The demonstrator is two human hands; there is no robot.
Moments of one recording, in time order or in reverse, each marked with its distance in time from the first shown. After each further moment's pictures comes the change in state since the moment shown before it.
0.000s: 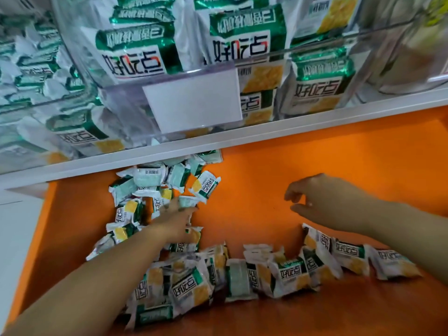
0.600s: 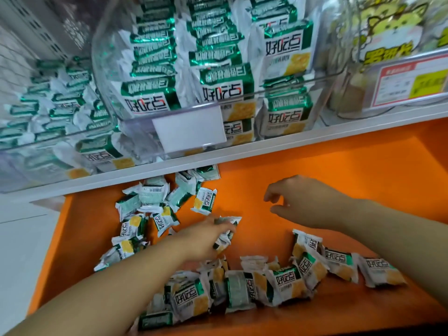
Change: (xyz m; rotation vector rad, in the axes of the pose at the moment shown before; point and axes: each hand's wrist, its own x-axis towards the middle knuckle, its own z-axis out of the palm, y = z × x) left_hand -0.062 0.079 -0.028 0.104 0.030 0.371; right_hand -0.014 -0.018 -0.028 0.059 0.084 -0.108
